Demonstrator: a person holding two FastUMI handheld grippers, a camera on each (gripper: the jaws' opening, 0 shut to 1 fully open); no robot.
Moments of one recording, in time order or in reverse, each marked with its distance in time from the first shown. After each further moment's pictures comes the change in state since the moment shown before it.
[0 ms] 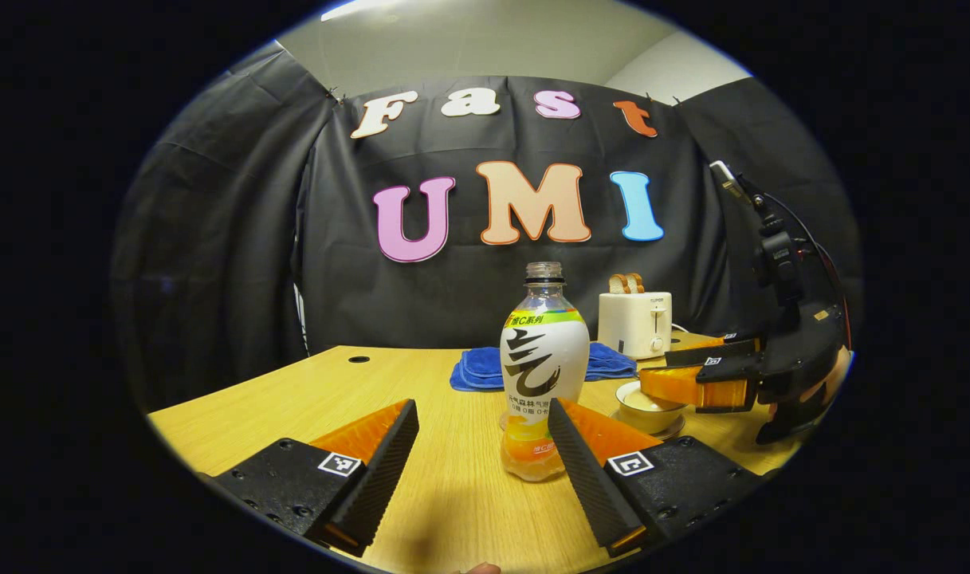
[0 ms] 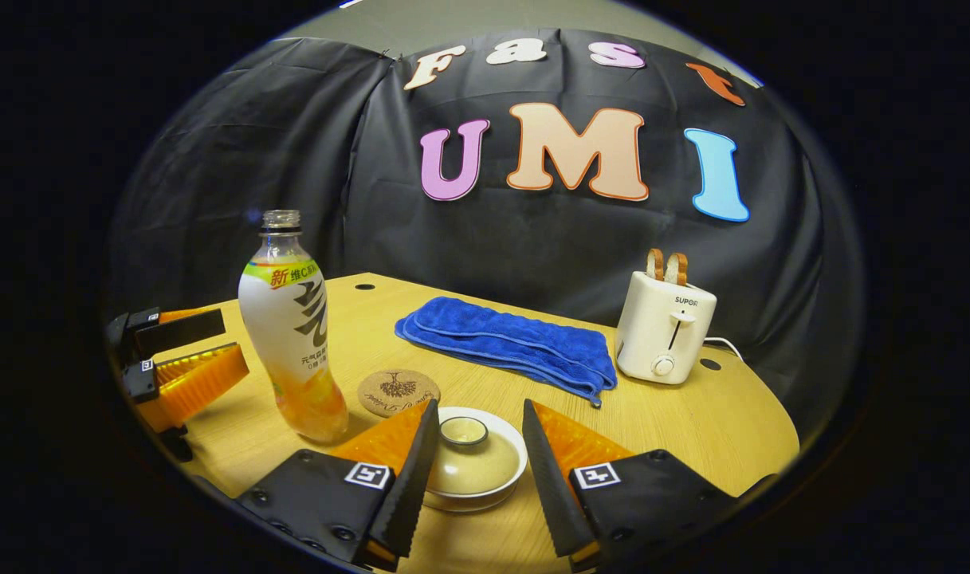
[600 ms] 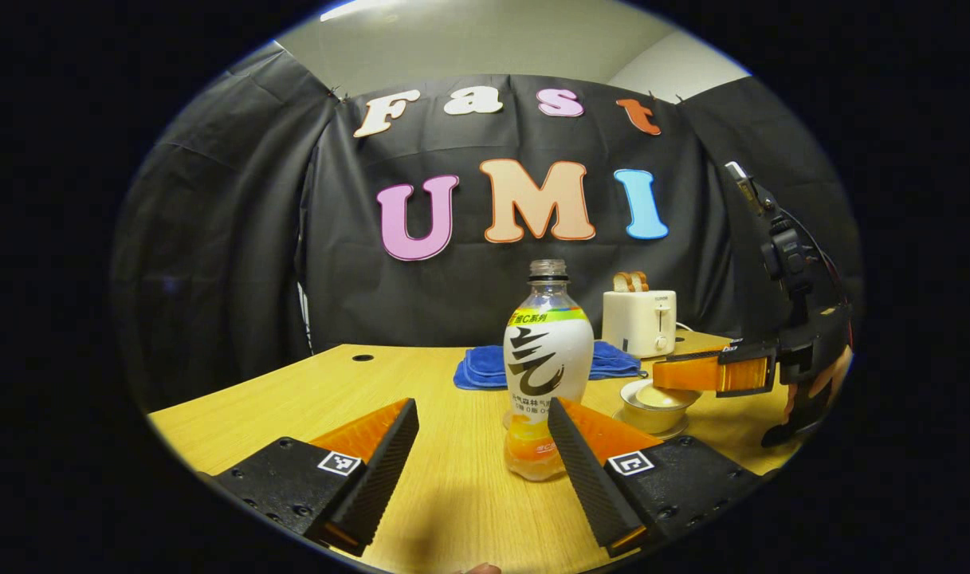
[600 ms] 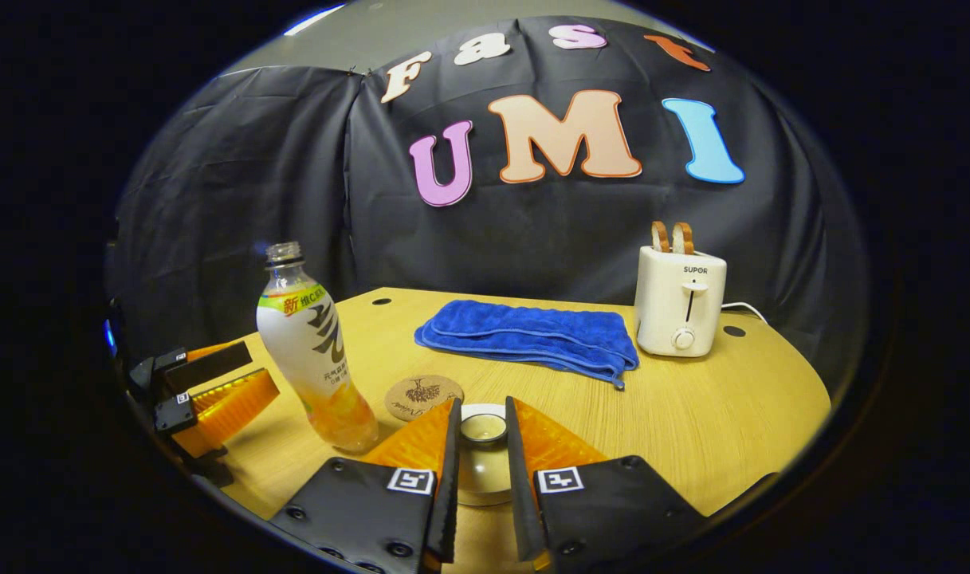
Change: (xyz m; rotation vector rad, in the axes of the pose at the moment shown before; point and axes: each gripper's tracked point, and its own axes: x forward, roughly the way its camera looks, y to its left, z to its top) left arm 0.000 -0.003 0.001 0.002 -0.001 -0.001; right arm -0.015 0.001 0.005 0.141 -0.009 0.047
